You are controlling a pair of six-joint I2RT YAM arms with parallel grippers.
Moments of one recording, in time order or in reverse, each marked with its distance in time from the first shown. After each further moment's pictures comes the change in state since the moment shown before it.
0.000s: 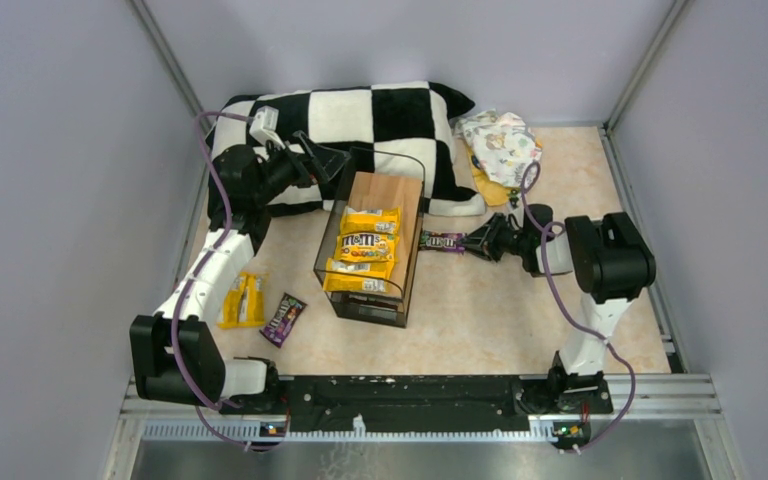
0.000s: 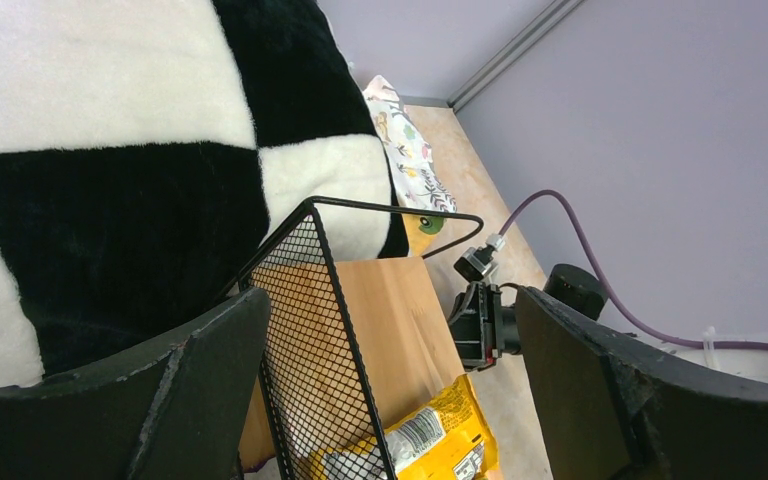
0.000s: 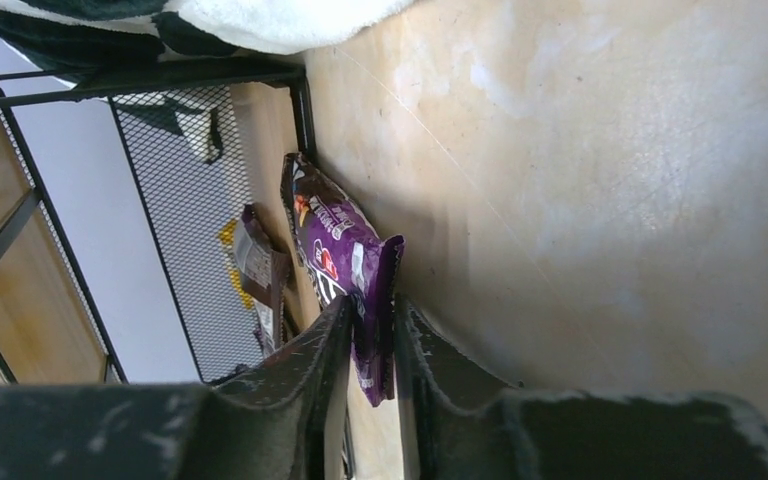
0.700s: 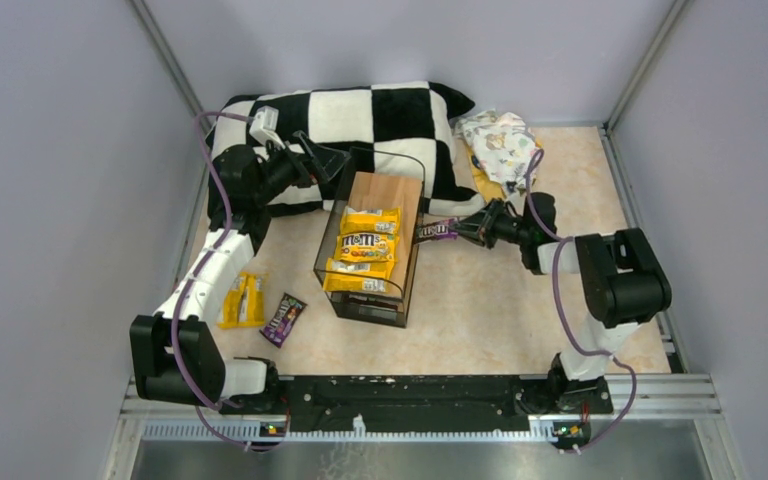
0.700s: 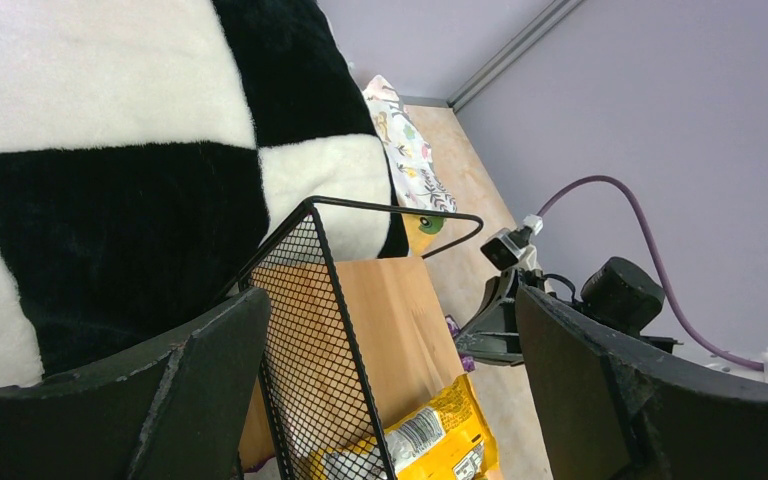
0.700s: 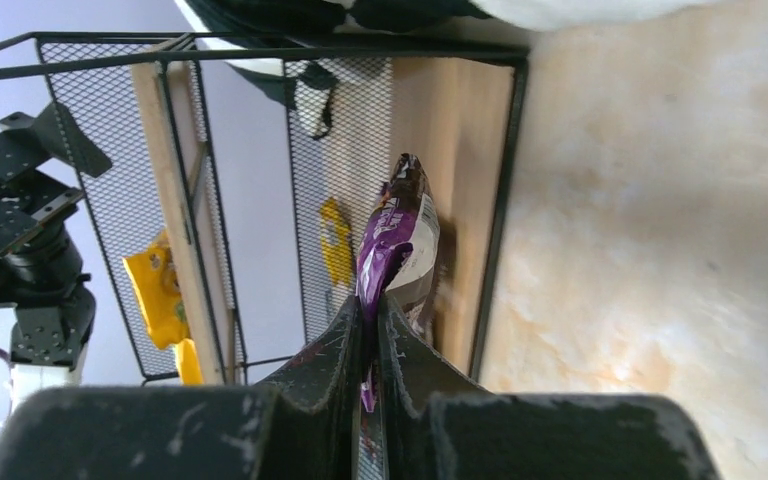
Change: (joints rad) left arm 0.000 0.000 0.000 0.000 0.000 -0.001; right arm 0.035 -0.188 -0.016 0.036 -0.049 0.150
